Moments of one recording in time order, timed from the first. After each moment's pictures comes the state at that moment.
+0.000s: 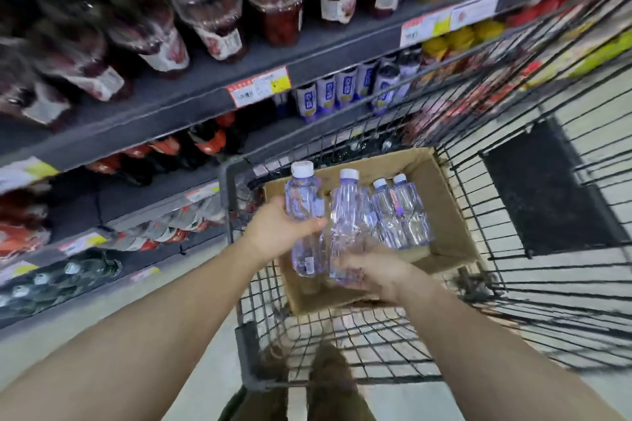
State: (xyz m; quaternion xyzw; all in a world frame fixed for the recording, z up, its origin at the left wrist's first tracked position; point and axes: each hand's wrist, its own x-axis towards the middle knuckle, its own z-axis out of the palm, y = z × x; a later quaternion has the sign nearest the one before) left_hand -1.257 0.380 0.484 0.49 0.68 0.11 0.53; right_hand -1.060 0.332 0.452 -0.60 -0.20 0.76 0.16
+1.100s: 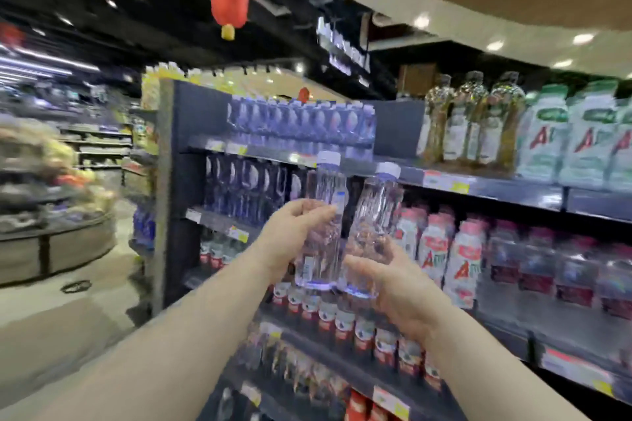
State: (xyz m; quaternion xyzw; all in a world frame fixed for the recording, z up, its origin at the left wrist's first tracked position) left_hand -1.840 -0.055 0.994 0.36 0.60 0.70 0.12; right_hand -1.705 0.063 0.970 -0.09 -0.70 0.67 0.24
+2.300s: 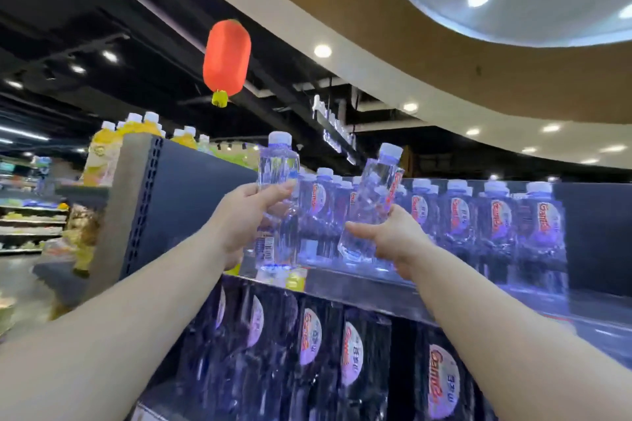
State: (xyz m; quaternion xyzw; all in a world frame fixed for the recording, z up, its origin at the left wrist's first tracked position) left_hand -2.439 -0.018 1.147 0.40 0.57 0.72 0.01; right_hand -2.304 0.164 1.154 -0.19 -0.77 0.44 0.42
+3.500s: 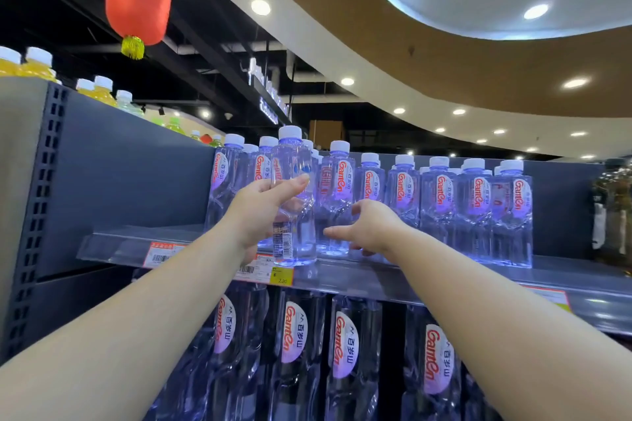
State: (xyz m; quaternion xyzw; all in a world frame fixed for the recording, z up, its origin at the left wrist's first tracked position) left_hand -2.488 0.049 1.139 0.46 0.52 0.70 0.15; right_hand -2.345 0.163 1.151 -0.38 -0.84 0.21 0.33
